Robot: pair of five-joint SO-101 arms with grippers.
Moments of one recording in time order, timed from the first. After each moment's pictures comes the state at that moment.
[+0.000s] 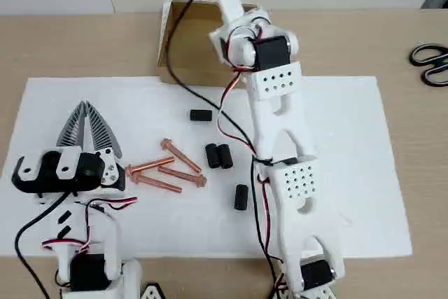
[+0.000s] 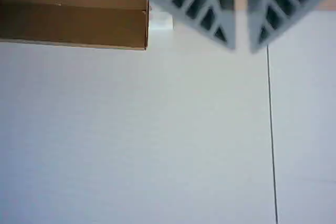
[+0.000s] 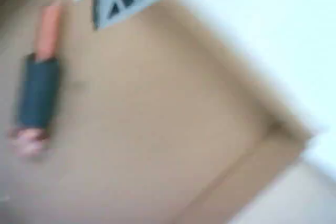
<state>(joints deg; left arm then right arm) -7.8 -103.3 85.0 22.8 3.9 -21.4 54.0 -93.4 88.0 13.1</state>
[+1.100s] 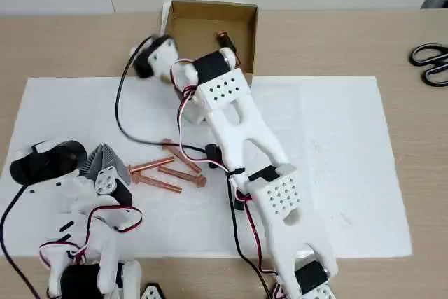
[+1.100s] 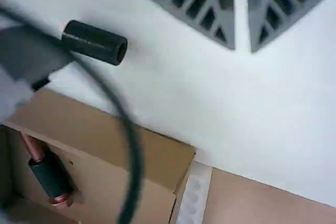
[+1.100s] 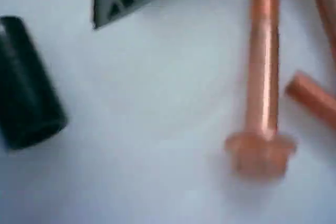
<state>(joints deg) -7.9 -103.3 75.6 61.9 23.5 -32.9 49.3 -62.8 96.9 28.0</state>
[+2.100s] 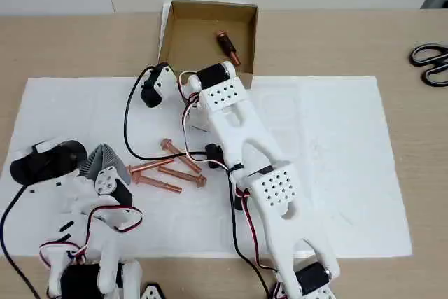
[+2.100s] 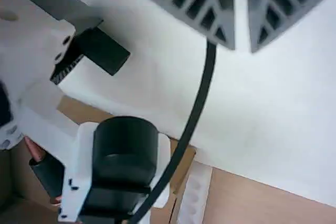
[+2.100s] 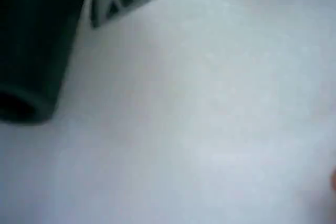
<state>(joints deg) -7.9 -103.3 75.6 62.0 23.5 -30.9 61.4 -61.8 87.8 43.1</state>
